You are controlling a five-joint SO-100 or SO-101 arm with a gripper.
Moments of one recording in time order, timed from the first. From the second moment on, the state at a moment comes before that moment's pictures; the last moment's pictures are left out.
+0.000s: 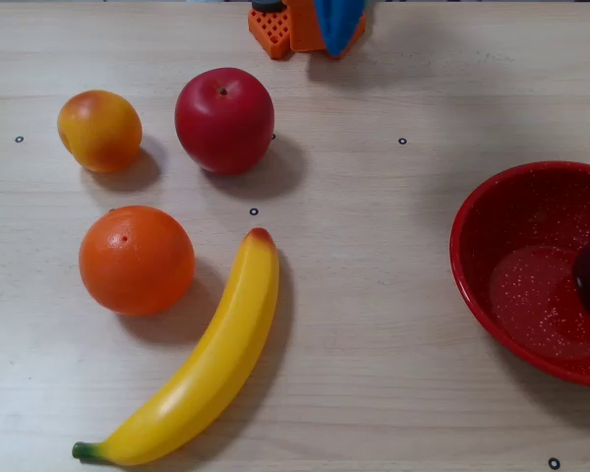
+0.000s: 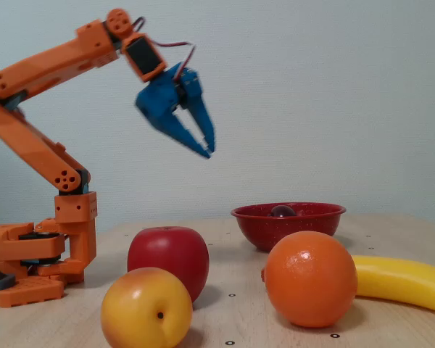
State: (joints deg) arm -5.8 139.1 107.9 80.5 -11.2
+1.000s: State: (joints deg) arm -0.9 189.7 166.6 64.6 -11.2
